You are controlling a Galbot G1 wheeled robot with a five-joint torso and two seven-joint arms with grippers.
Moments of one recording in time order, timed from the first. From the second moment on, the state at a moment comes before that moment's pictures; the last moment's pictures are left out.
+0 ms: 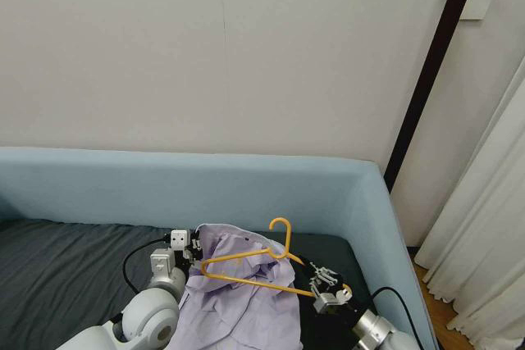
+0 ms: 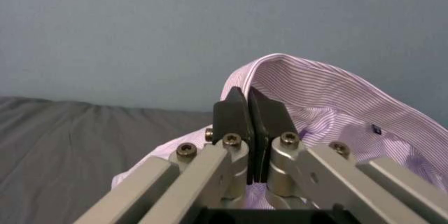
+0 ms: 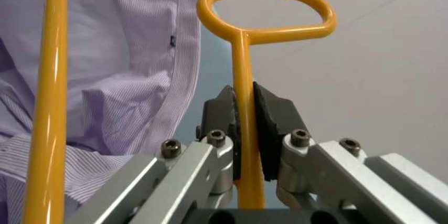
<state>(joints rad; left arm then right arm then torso) 0.89 -0.73 0.15 -1.94 -0.96 0.13 -0.69 -0.98 0.93 -0.17 1.50 -0.60 0.39 0.37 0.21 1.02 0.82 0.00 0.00</state>
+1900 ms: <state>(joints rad) 0.65 -0.90 0.50 -2.00 -0.96 0.15 -0.79 -0.85 1.03 -0.25 1.40 -0.58 0.14 0.48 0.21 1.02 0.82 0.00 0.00</state>
